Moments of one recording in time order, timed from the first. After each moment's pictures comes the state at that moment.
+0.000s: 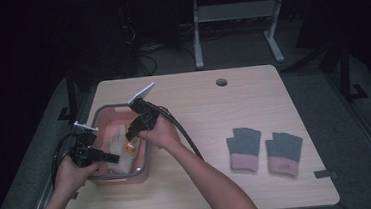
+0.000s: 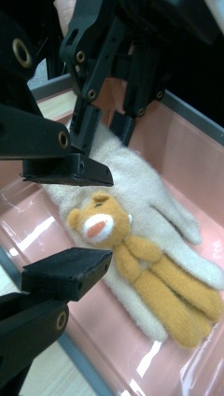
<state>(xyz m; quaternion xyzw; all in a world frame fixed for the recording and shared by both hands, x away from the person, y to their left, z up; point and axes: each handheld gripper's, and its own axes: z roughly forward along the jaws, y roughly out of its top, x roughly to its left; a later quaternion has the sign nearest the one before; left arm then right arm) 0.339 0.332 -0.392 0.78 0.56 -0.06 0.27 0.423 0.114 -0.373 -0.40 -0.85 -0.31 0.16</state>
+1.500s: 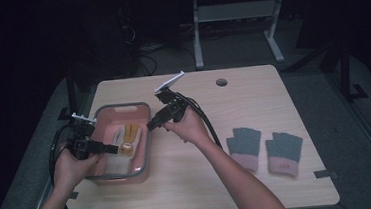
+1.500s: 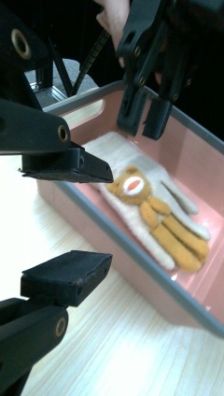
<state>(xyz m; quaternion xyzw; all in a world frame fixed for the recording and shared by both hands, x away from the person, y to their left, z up) 0.341 0.318 -0.359 0.78 0.56 0.00 0.28 0.416 0.035 -0.343 -0.41 -0.83 -0.35 0.14</state>
